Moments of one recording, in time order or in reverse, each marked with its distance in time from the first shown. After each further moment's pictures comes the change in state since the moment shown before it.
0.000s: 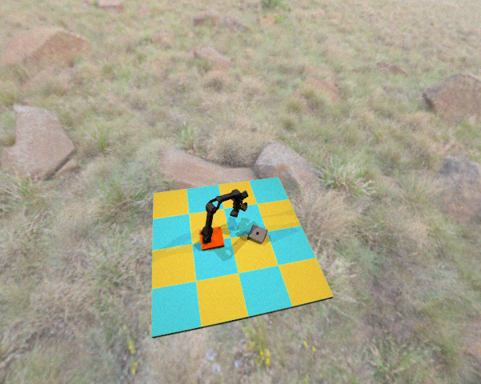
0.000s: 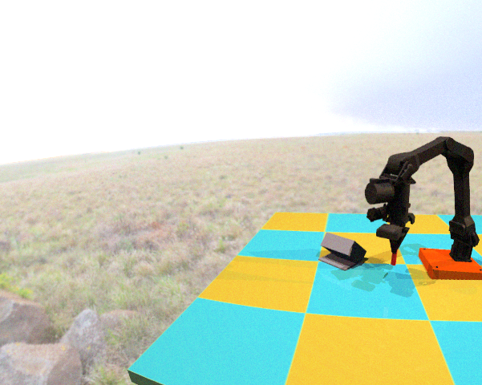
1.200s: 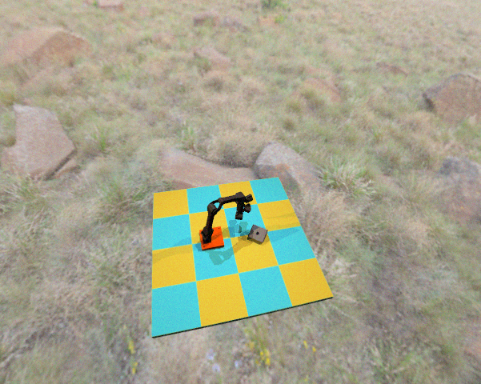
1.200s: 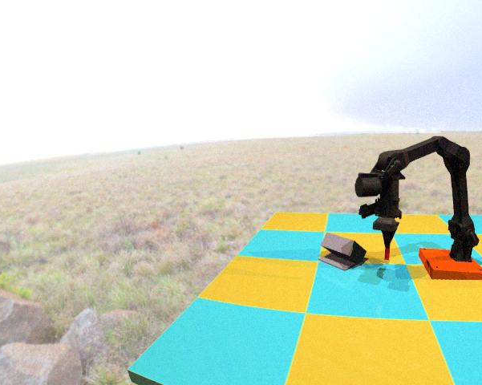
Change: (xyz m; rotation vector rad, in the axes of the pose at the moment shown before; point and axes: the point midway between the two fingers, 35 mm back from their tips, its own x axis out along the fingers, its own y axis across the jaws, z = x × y) arm -0.007 -0.014 0.031 -0.185 0.049 0.070
